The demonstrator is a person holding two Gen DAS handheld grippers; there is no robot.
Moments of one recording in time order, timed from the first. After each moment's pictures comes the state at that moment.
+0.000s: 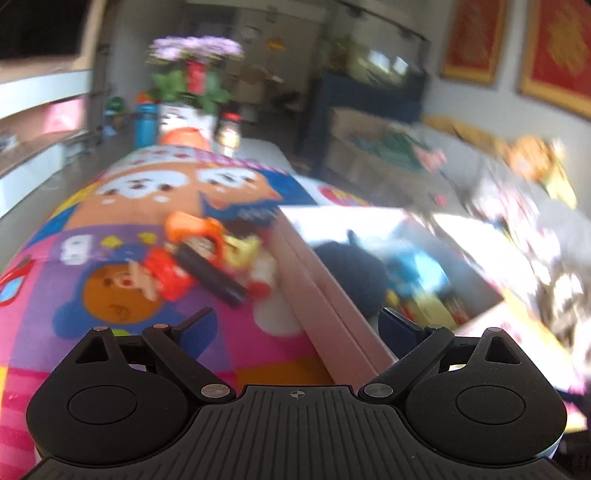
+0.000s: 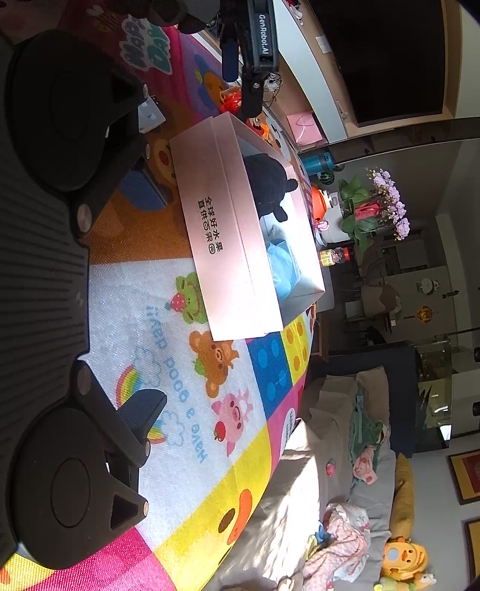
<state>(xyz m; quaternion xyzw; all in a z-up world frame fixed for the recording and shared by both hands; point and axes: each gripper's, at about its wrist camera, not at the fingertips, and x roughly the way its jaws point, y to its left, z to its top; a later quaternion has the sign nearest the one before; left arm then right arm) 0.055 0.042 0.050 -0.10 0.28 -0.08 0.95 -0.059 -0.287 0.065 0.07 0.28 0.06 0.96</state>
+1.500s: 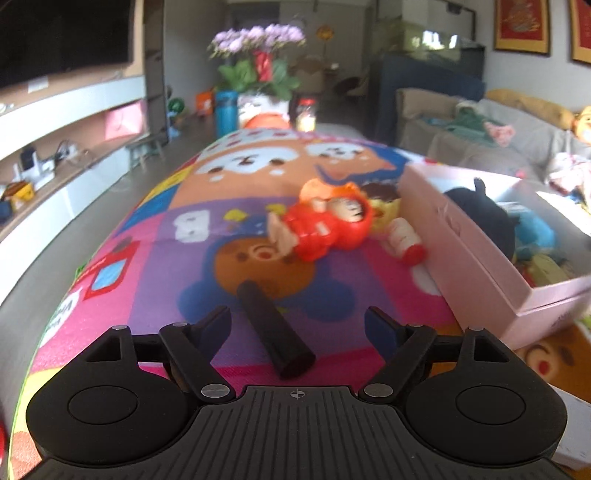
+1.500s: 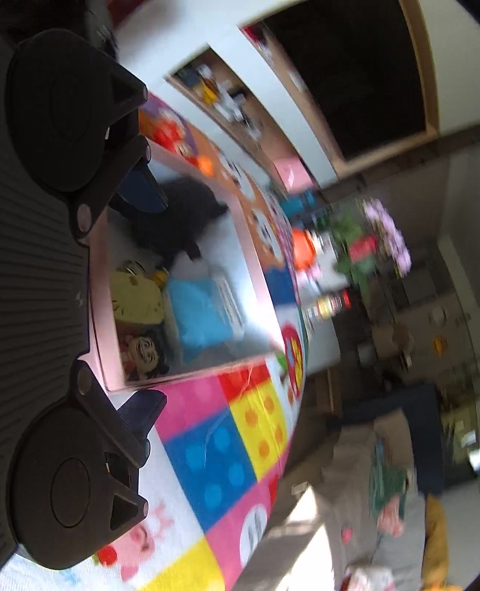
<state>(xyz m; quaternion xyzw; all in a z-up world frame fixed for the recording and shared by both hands) 0.056 0.103 0.016 -0.02 0.32 0.02 0.95 0.058 -0.263 0.095 0.13 0.29 0.17 0.93</state>
